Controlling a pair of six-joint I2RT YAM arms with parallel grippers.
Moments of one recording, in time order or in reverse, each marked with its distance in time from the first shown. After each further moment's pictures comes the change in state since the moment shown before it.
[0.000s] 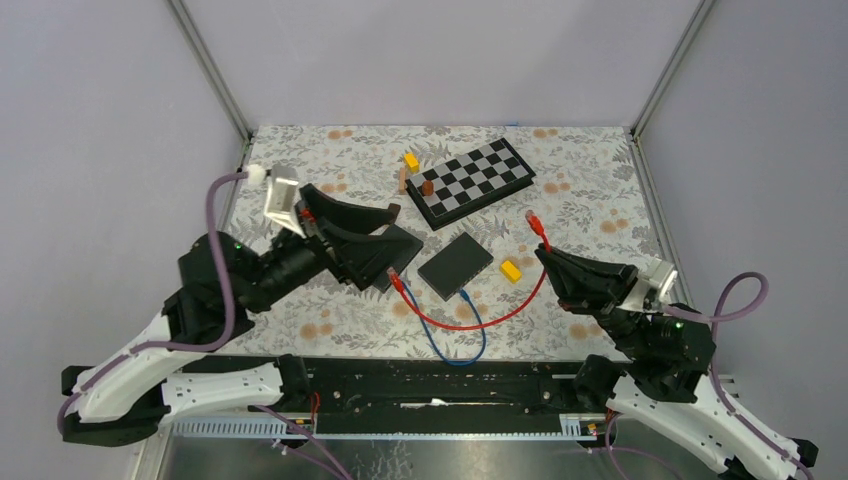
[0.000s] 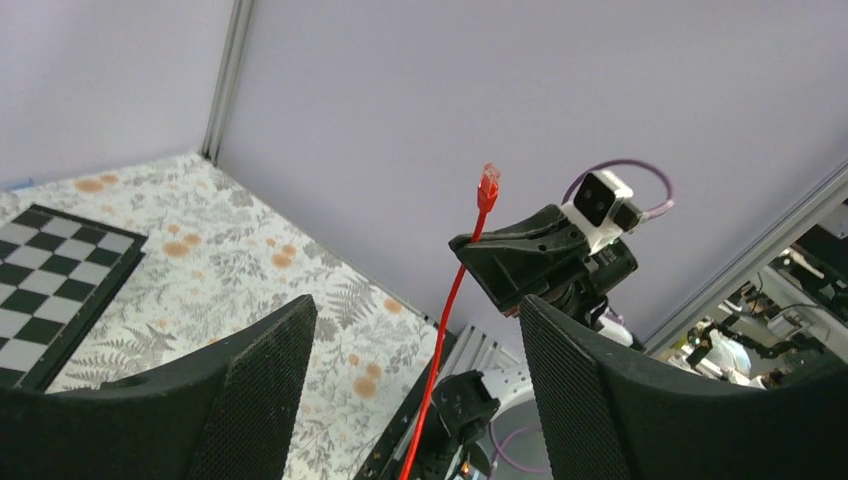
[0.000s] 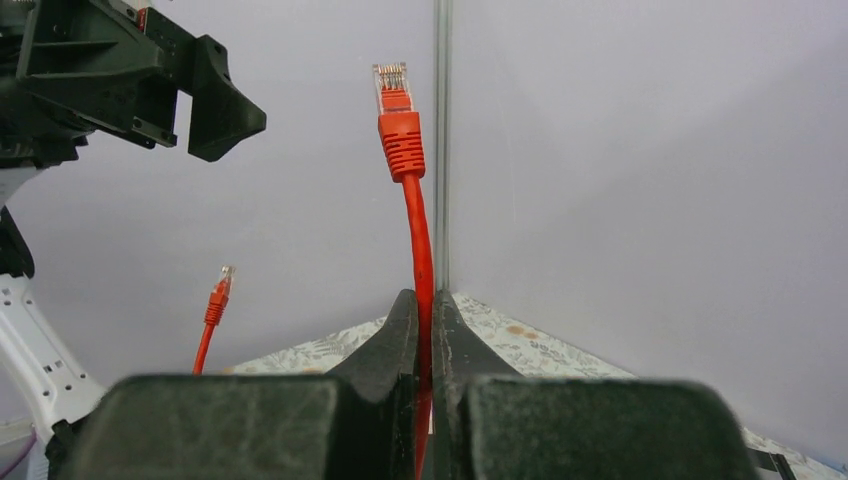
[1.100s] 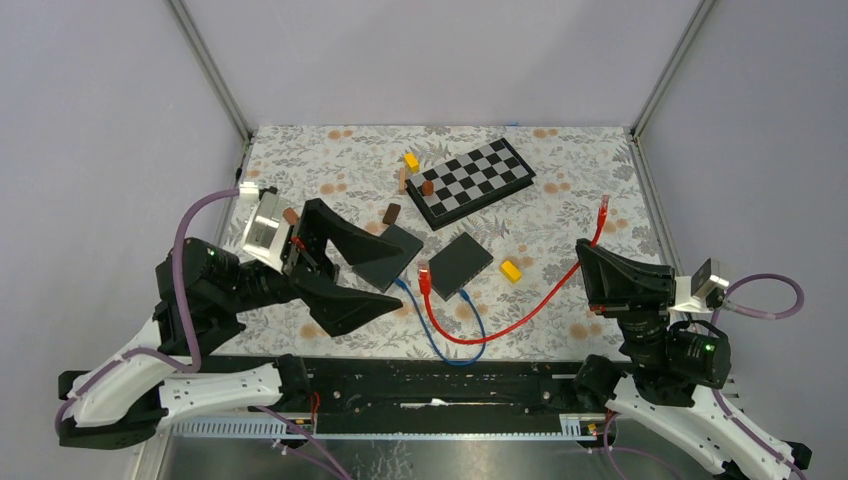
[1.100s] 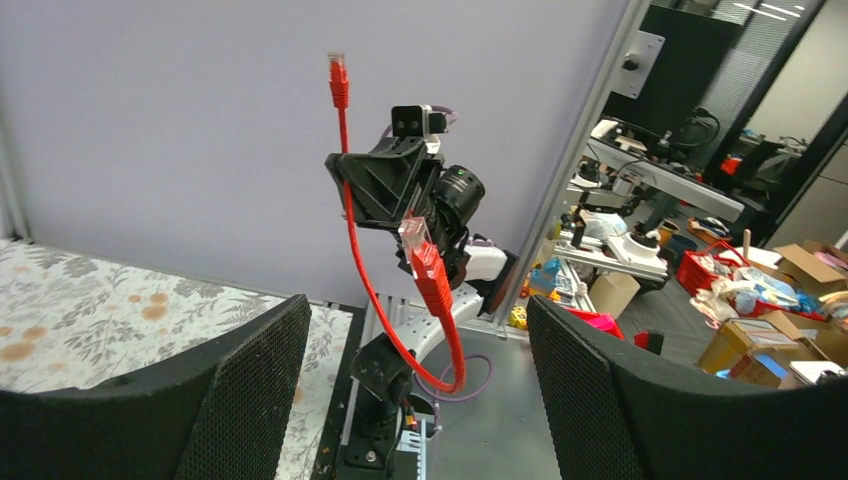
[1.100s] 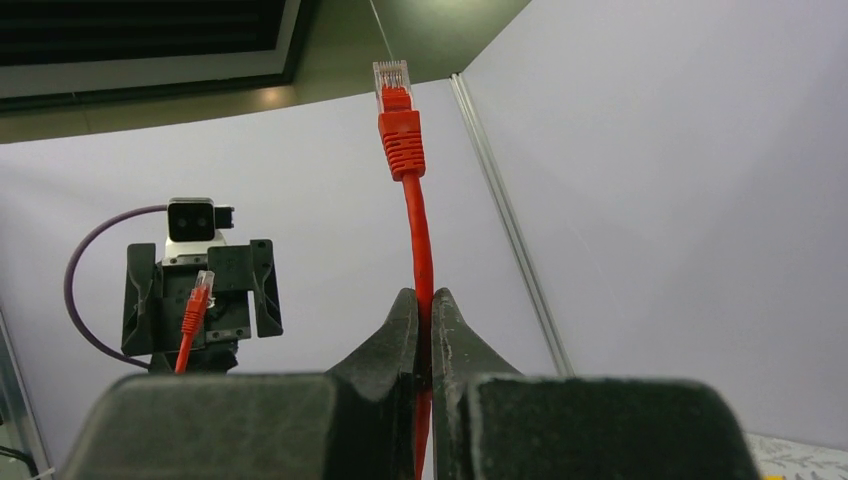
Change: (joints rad) left arm 0.000 -0.051 -0.005 0.074 0.404 0.076; right arm 0.000 -0.079 -0.058 0.277 0.131 0.376
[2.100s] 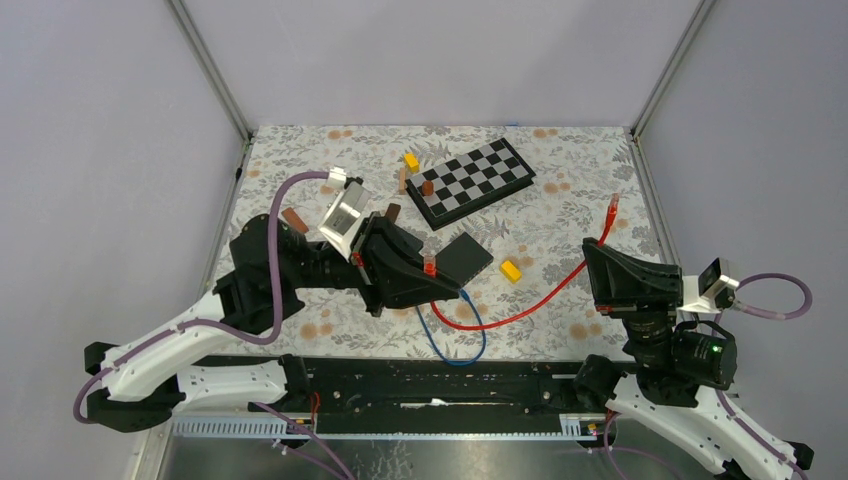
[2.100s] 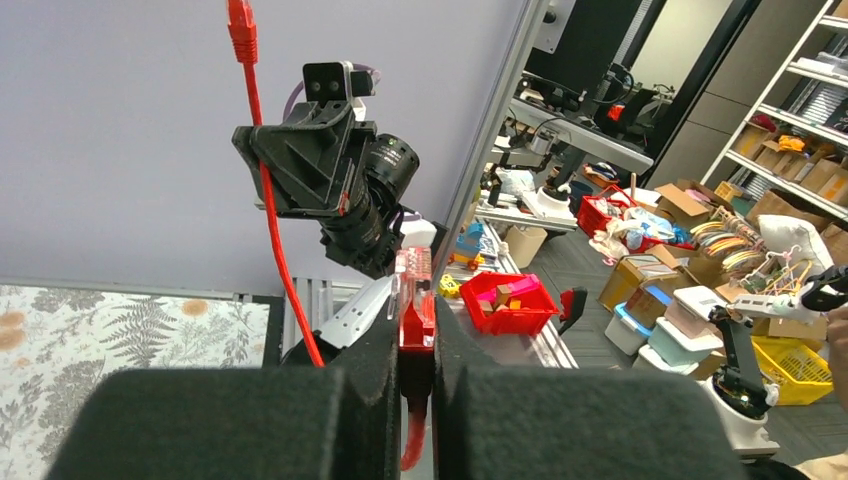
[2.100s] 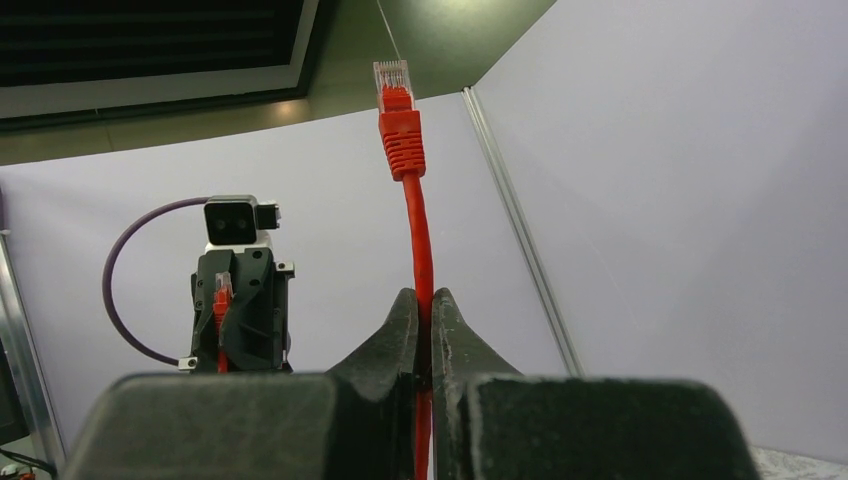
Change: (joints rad) left arm 0.000 0.210 0.011 0.211 0.241 -0.107; right arm 0.000 0.011 0.026 0.019 -0.008 0.026
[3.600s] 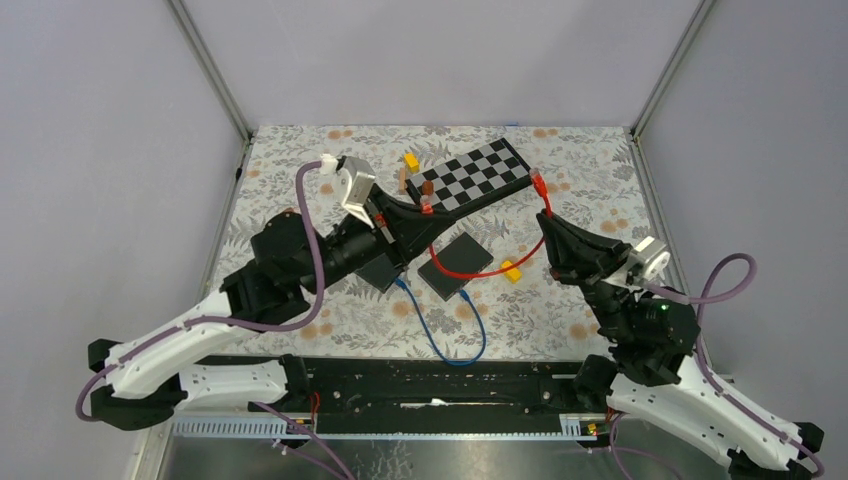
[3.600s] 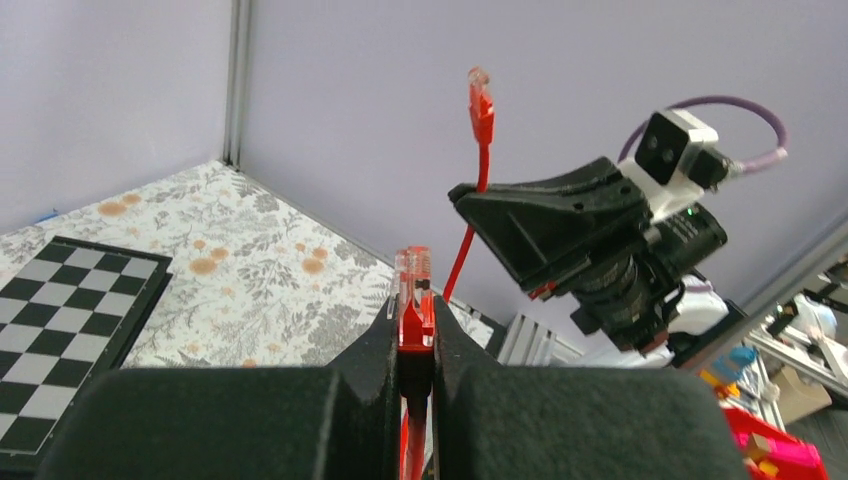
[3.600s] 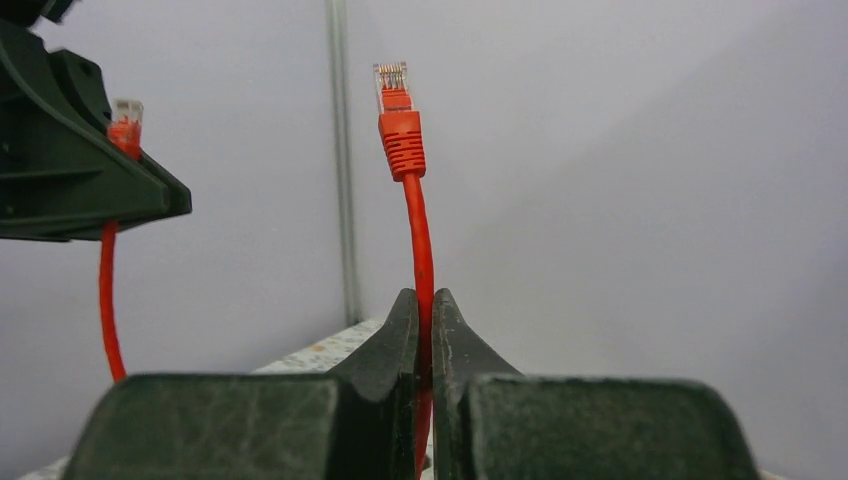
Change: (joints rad) left arm 0.000 0.002 -0.005 -0.165 -0.608 0.164; right arm 0.000 0.217 0.081 -0.140 0.050 -0.474
